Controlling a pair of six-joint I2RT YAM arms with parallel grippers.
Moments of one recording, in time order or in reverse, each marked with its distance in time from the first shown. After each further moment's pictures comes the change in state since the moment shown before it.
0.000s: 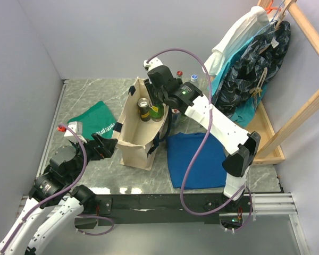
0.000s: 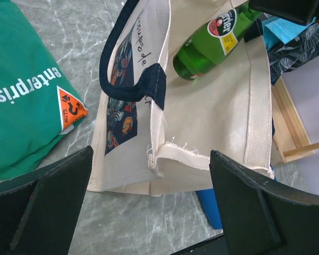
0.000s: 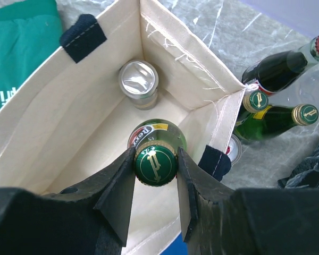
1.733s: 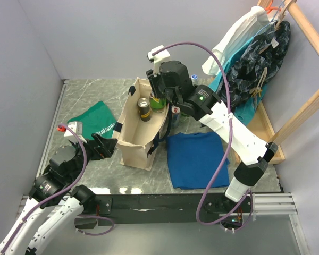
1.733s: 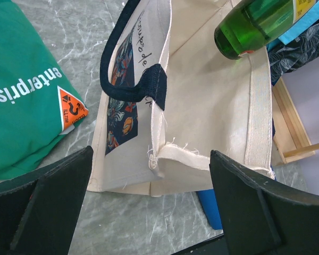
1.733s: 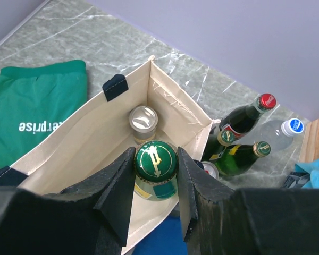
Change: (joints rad) left arm 0.009 0.000 0.000 0.000 0.005 0.000; right arm 0.061 -0.152 0.012 0.112 0.052 -0.127
